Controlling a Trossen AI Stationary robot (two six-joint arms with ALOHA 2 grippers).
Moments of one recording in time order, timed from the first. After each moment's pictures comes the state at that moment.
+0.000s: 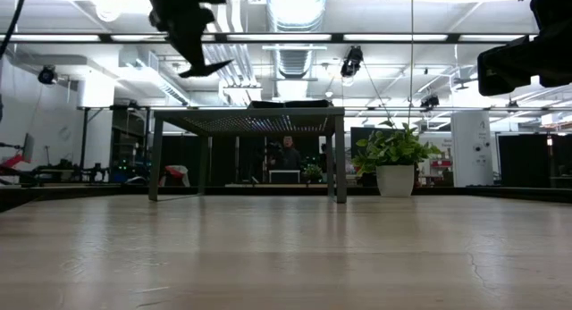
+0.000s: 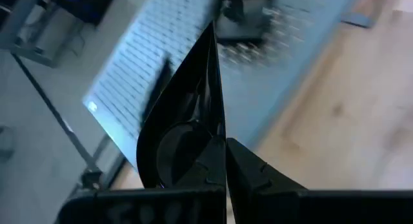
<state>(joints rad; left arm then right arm) -0.05 1.37 1.30 -1.07 -0.72 -0.39 0.29 0.09 0.05 -0.05 0.08 -0.06</state>
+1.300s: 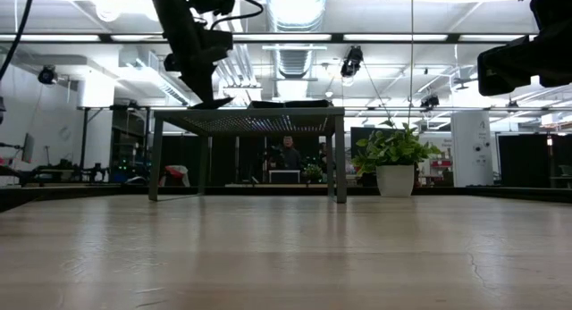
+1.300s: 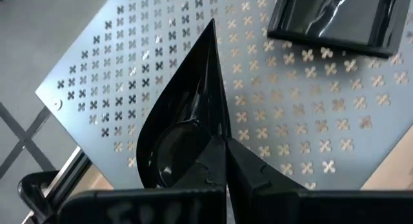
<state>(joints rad) 0.36 1.37 1.22 -0.85 -0.36 -0.13 0.29 0.09 0.05 -0.05 0.08 -0.06</state>
